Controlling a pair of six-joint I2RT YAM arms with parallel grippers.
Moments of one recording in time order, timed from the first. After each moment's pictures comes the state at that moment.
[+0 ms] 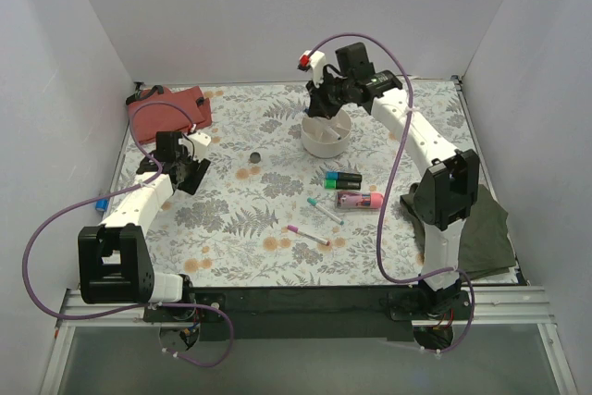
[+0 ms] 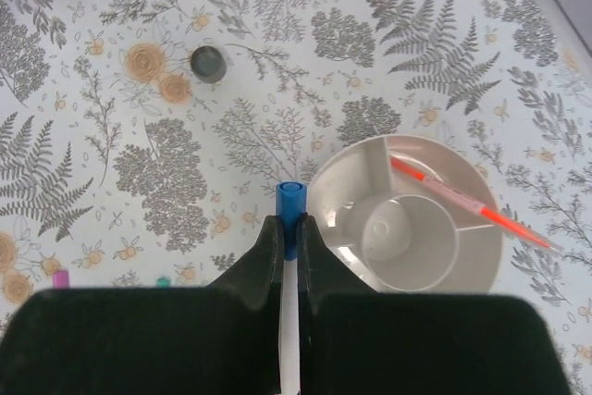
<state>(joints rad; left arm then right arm) 0.00 1.36 0.85 -0.39 -0.09 0.49 0.52 1.98 1.97 -0.71 -0.45 -0.36</state>
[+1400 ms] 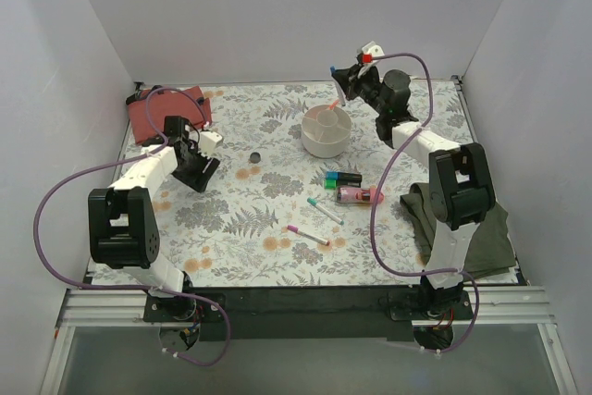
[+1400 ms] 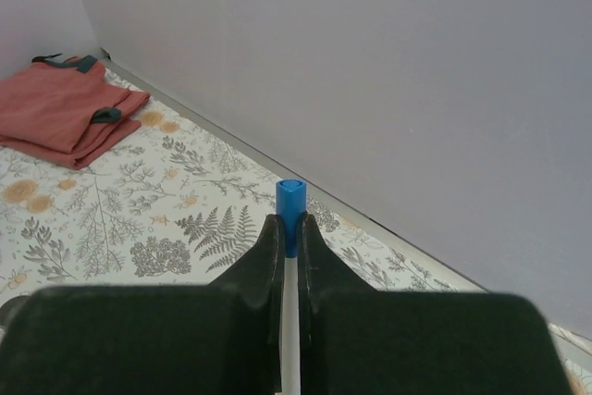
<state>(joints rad) 0.00 1.59 1.08 -0.67 0.11 0.57 0.30 1.92 1.35 0.70 -0.43 -0.01</state>
